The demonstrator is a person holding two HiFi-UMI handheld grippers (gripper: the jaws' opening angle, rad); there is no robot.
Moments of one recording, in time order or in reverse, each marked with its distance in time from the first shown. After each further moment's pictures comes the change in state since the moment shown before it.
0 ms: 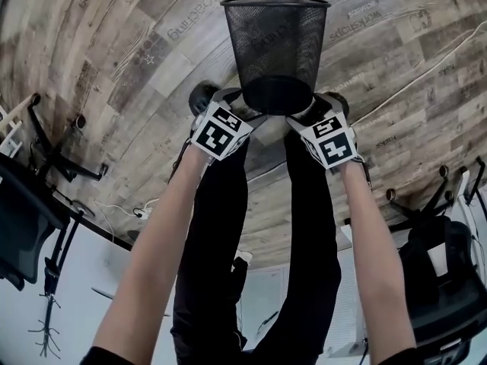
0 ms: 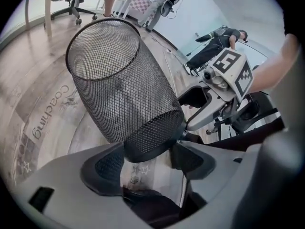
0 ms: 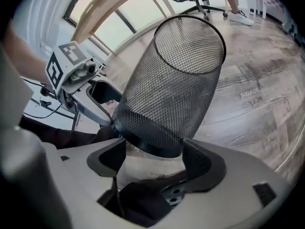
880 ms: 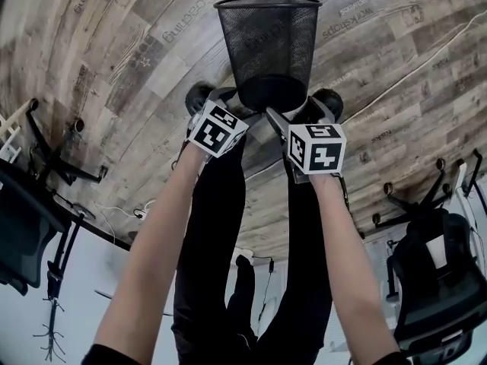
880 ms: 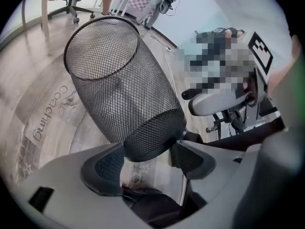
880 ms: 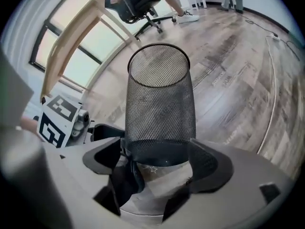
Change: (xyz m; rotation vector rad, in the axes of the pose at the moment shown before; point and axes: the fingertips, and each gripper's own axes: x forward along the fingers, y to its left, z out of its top) left arm 0.000 0.002 0.000 0.009 0.030 -0.002; right arm -0.030 0.014 0.039 0.484 -0.199 -0.100
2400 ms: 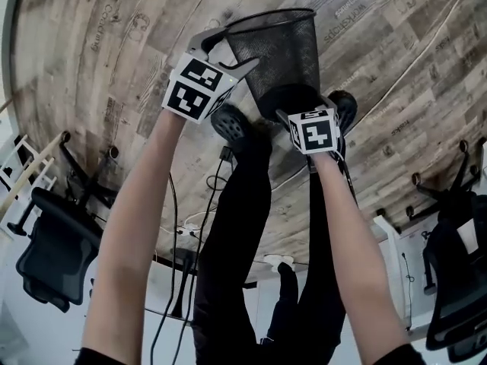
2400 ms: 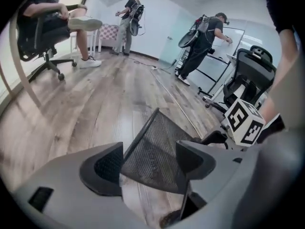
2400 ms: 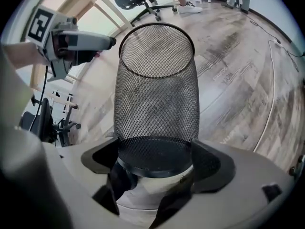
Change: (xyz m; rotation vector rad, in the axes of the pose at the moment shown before) left arm -0.106 0.079 0.187 0.375 -0.192 0.135; right arm 0.035 -0.005 0.000 -0.016 0.117 -0.098
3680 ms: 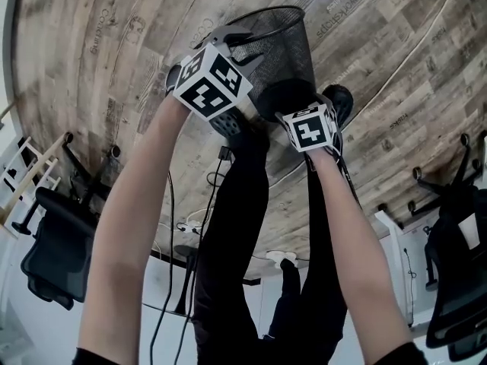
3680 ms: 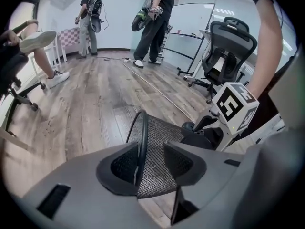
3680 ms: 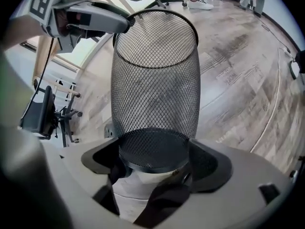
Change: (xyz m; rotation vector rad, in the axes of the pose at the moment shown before) left arm 0.016 -0.040 0.028 0.355 0.149 -0.083; right arm -0.008 -0.003 -0.016 -0.084 0.076 0.013
